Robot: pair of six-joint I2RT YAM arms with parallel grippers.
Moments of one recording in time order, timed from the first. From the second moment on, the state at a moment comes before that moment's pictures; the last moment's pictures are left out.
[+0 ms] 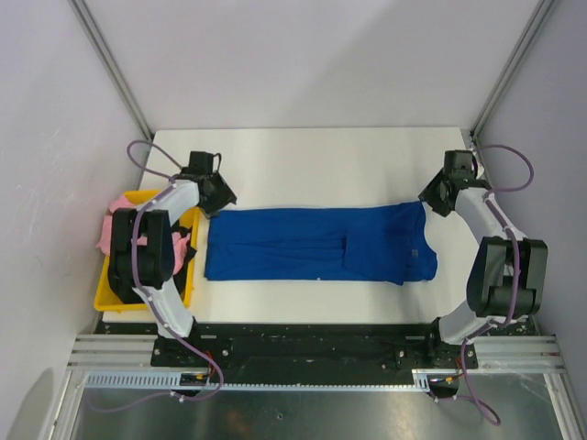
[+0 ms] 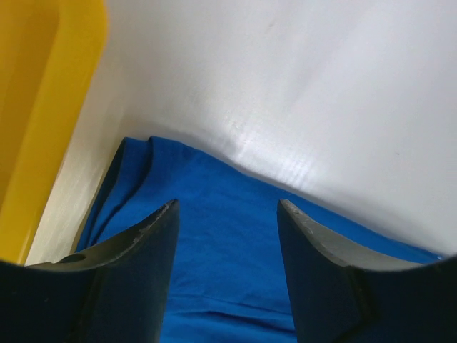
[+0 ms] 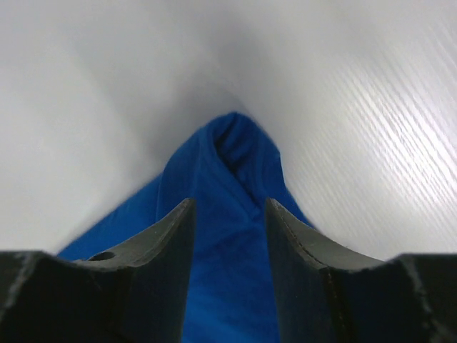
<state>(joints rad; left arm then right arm) -0.08 1.83 1.22 -0.44 -0.02 -0.70 -0.08 1.60 1.14 -0.44 0.11 0.62</state>
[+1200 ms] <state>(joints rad) -0.25 1.52 1.04 -0.45 0.05 -0.64 -0.15 1.28 0.61 -0.54 -0.09 0.87</state>
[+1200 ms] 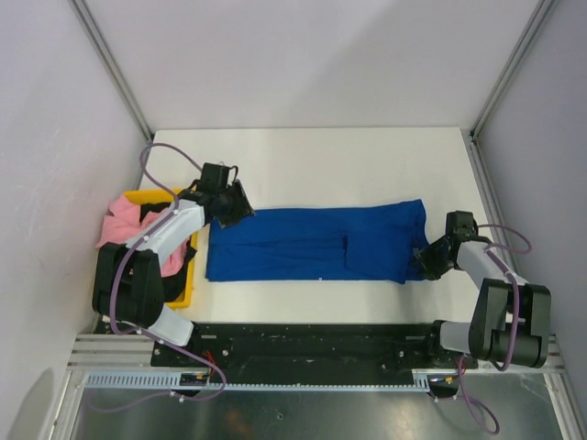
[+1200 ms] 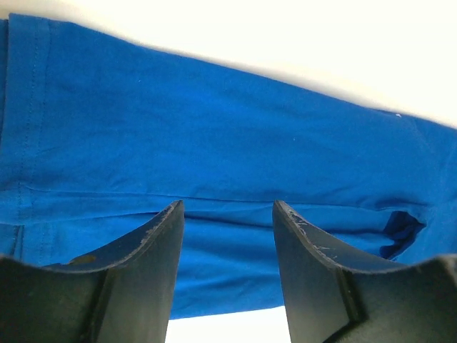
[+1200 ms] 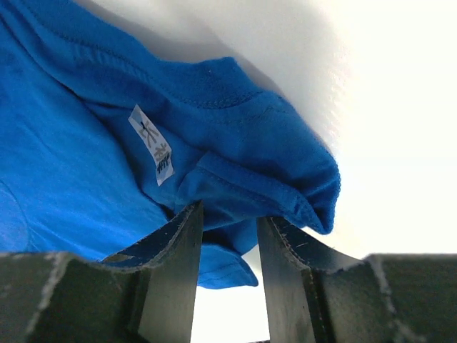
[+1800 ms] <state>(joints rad) -0.28 1.52 0.99 -0.47 0.15 -0.50 -0.20 2.01 1.34 -0.35 -0.16 0.85</state>
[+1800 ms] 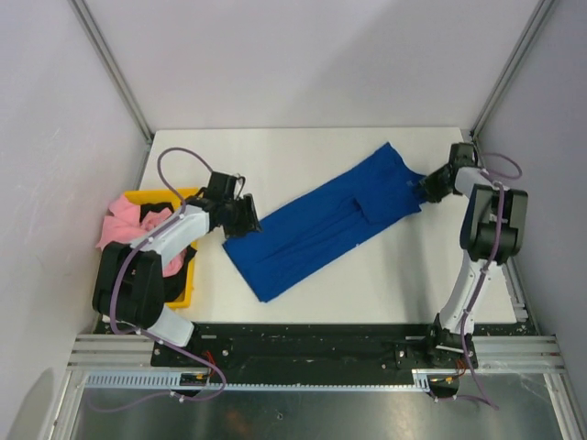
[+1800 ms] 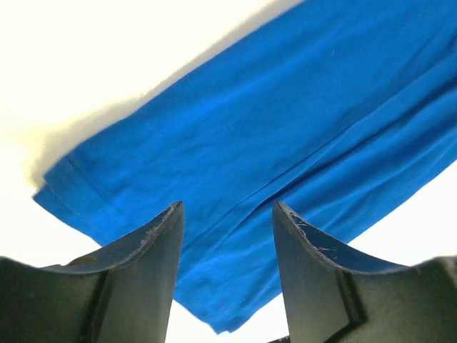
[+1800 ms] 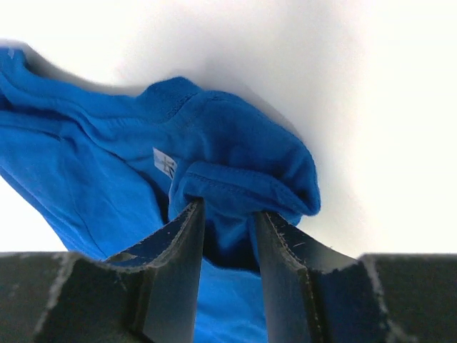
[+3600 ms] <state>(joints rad) -1.10 2.03 1.41 -0.54 0.23 -0.58 -0.09 1.73 1.39 -0.64 -0.05 0.61</state>
